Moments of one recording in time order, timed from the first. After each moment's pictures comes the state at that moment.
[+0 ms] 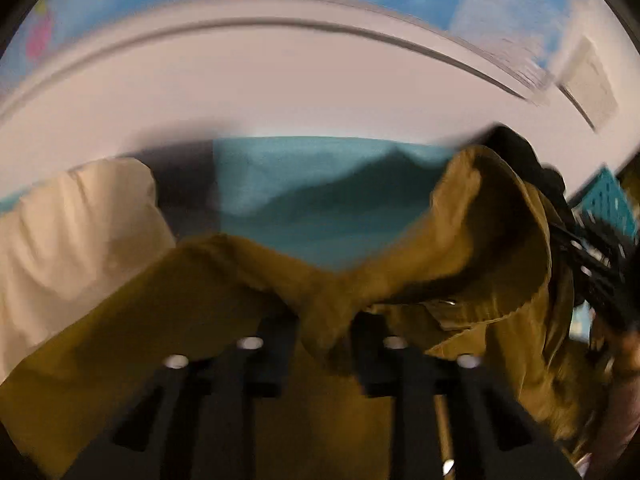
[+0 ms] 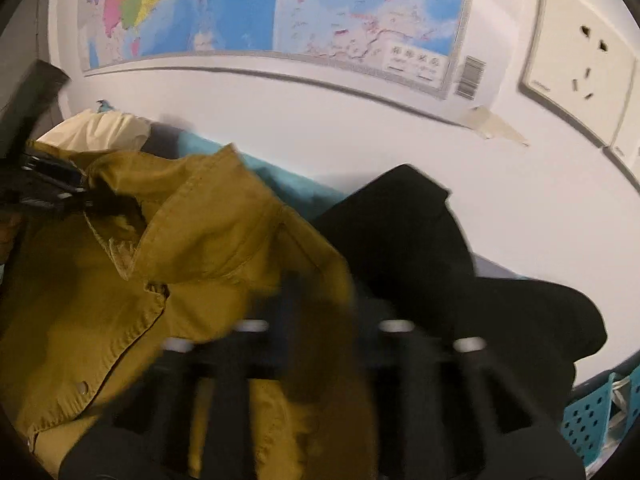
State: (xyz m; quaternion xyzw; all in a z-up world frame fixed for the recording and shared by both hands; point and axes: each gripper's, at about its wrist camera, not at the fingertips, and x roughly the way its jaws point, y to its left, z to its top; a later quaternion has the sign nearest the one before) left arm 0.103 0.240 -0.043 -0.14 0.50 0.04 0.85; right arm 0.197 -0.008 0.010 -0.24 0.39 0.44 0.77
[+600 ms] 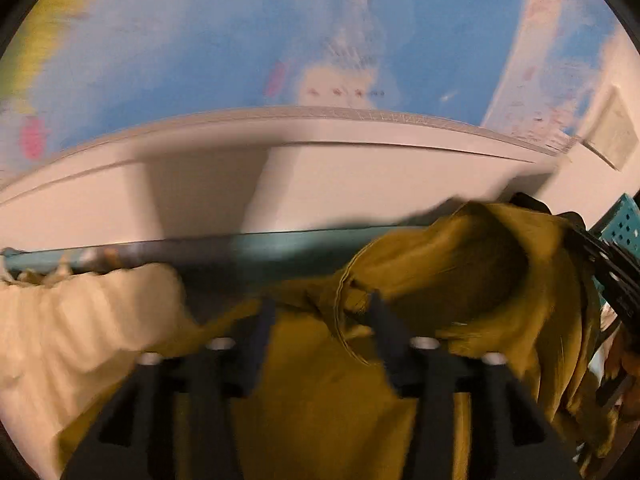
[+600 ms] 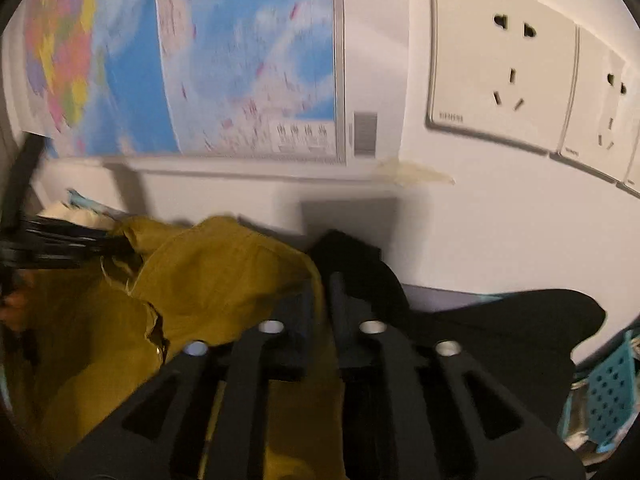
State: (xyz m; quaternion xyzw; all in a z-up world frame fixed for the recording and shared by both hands) left arm 0.109 0.249 0.007 -0.09 0.45 0.09 0.88; right arm 0.244 -0.015 0.031 -0.16 0.40 0.37 0.82
